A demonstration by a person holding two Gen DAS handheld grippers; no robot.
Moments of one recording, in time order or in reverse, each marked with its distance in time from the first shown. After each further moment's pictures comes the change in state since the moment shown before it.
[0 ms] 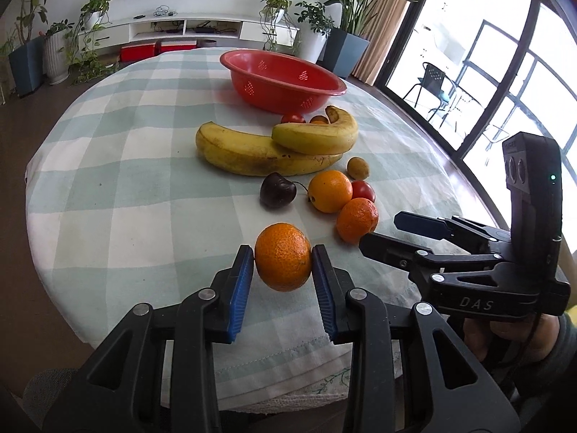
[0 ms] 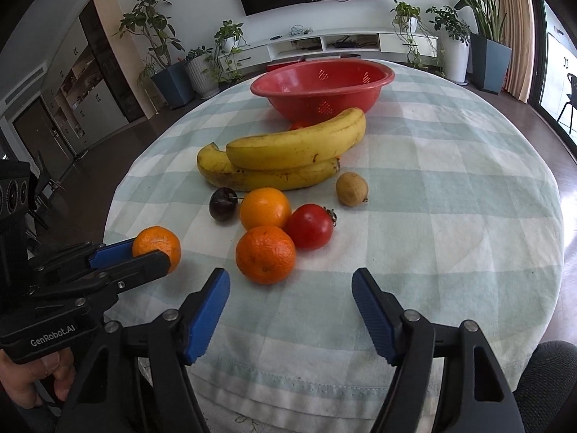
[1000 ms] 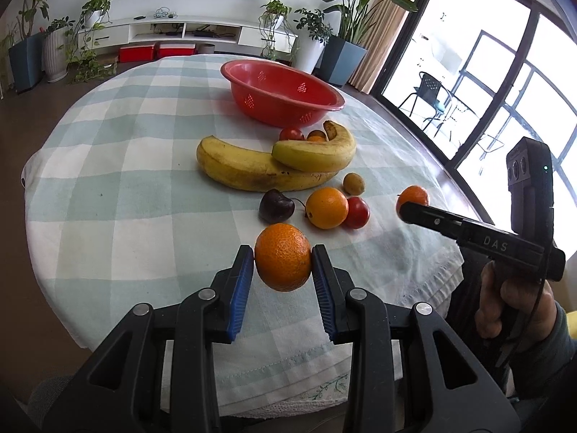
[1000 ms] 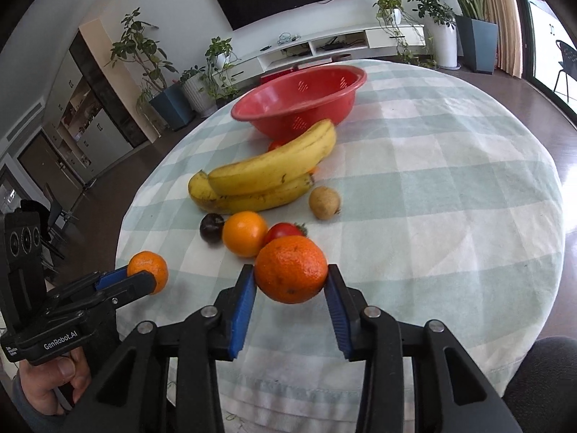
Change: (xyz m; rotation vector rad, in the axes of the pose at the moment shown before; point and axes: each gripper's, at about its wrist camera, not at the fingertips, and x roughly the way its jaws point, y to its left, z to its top) left arm -0.010 0.006 0.009 -0.011 -0.033 -0.019; right arm -0.021 -0.042 0.007 0.126 -0.053 0.059
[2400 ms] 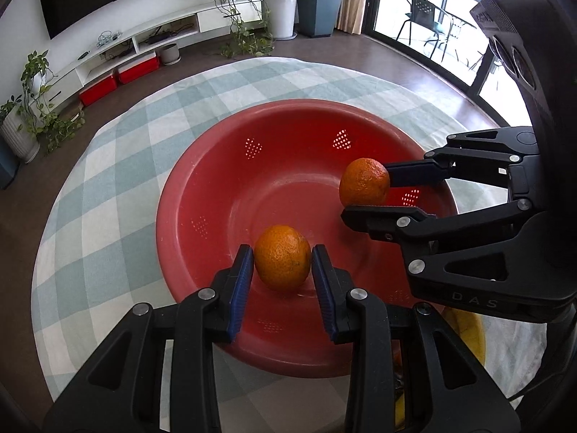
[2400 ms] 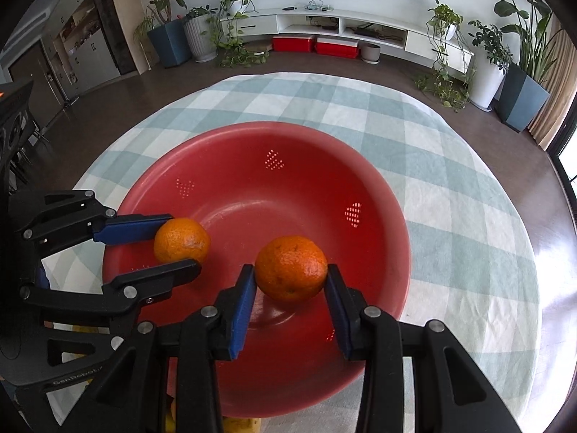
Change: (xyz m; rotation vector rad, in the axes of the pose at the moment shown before) left arm 0.199 -0.002 0.216 0.318 0.198 0.115; right arm 0.163 -0.010 0.206 -0.314 0.203 -0.143
